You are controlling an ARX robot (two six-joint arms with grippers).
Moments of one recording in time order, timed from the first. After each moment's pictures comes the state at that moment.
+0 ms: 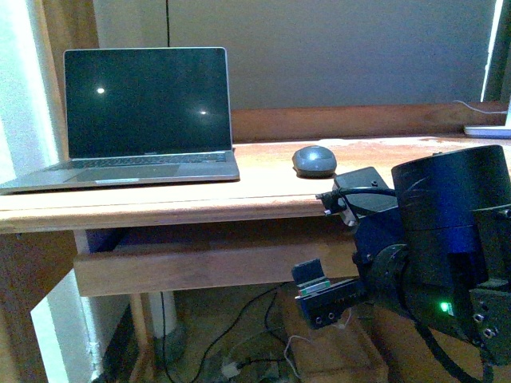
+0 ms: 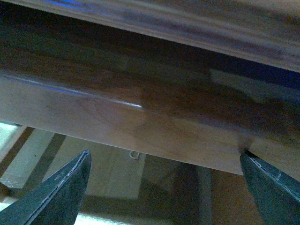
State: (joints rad) left arm 0.00 0.00 0.01 0.00 0.00 -0.01; right arm 0.35 1.88 0.94 0.65 0.21 -0.12
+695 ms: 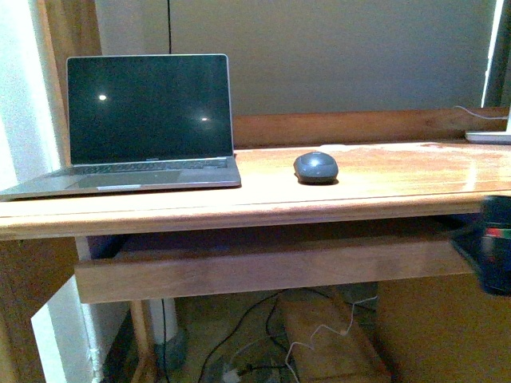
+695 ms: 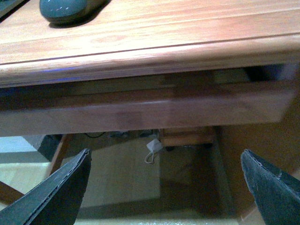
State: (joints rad) left arm 0.00 0.00 0.01 0.00 0.00 -0.01; right arm 0.11 1.26 0.56 0.48 0.03 0.15
